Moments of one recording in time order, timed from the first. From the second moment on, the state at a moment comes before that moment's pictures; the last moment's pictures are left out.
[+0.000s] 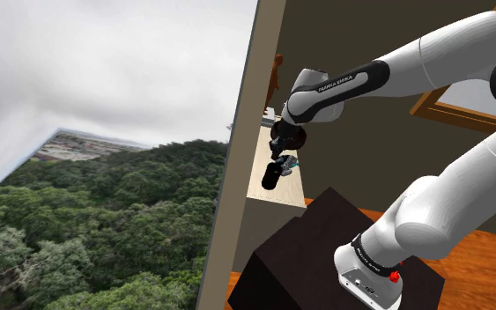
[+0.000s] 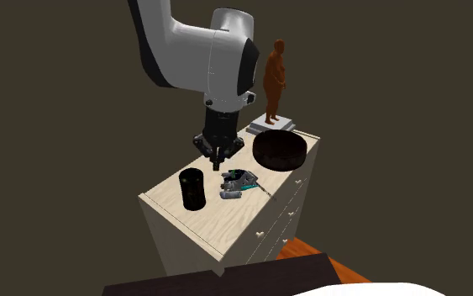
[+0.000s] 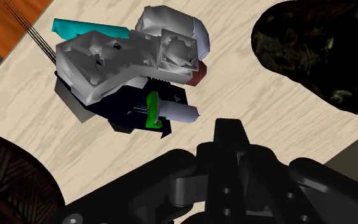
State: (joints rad) arm 0.09 -0.07 -0.16 -2.52 0.20 2.40 -0.21
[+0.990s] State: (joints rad) arm -0.10 0.04 -0.39 -2.41 0.54 2.06 -0.46
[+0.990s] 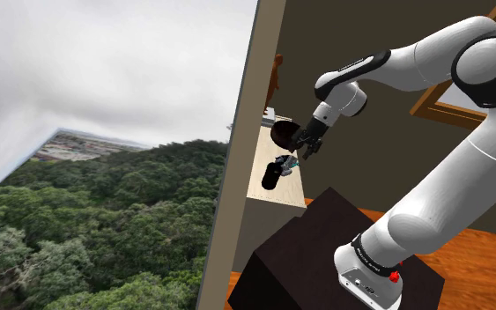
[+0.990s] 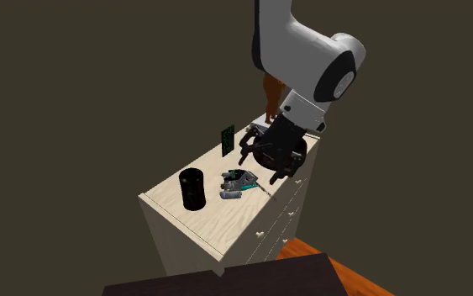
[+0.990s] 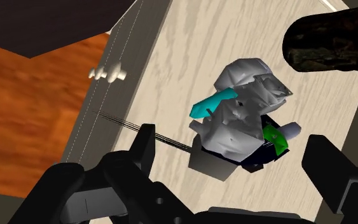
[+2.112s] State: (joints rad) arm -0.08 0.07 -0.38 -2.43 0.57 2.10 -0.48
